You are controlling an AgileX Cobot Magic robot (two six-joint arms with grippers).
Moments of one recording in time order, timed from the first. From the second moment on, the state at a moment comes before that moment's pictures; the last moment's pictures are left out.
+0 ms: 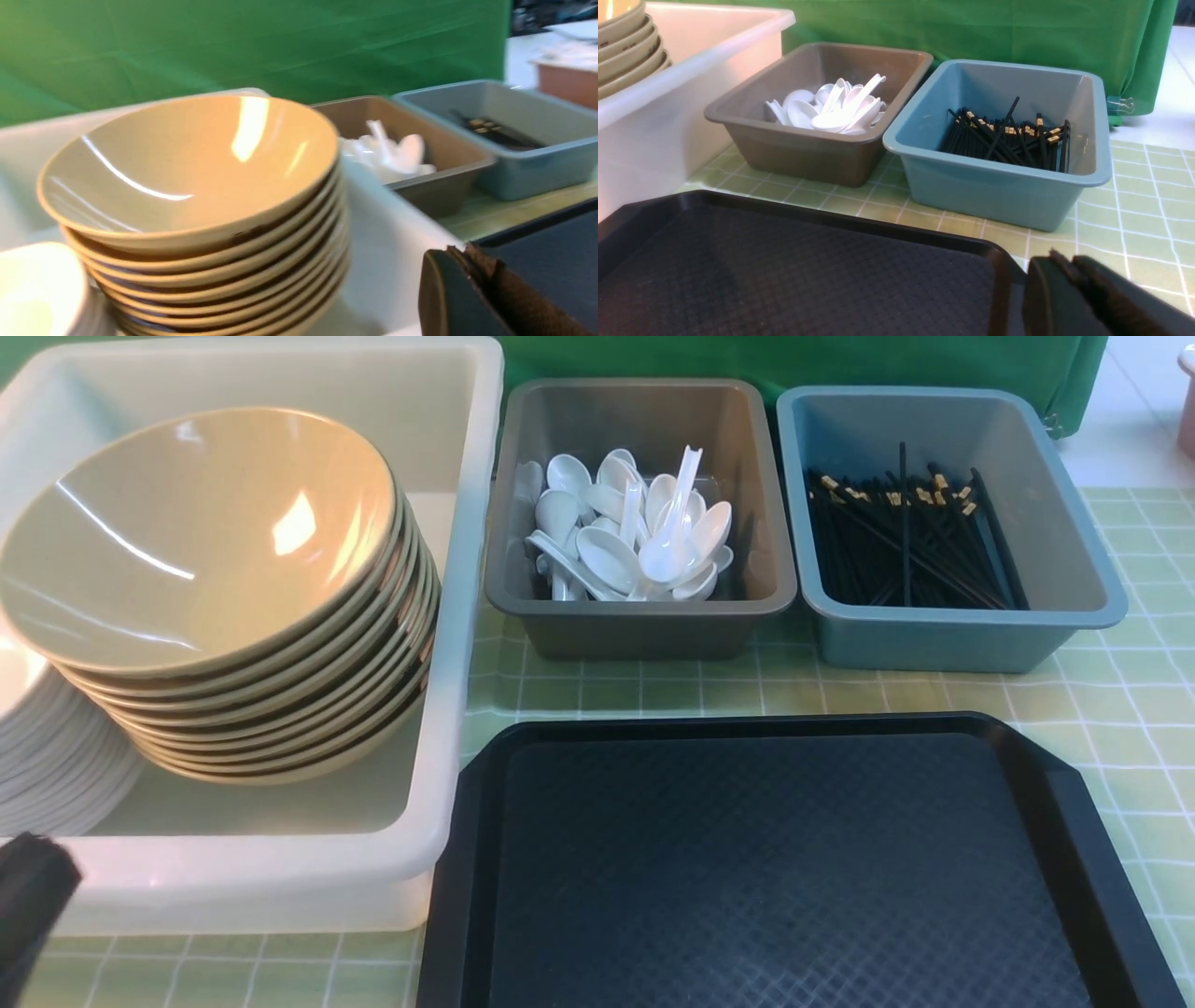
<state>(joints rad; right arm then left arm) 0.39 -0.01 -0.28 -0.32 0.42 0.34 -0.30 0.00 -0.24 -0.07 0.38 0.22</state>
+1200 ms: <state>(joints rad) 0.39 -0.01 -0.28 -0.32 0.42 0.34 -0.03 -0.01 0.03 -0.13 0.33 0.09</state>
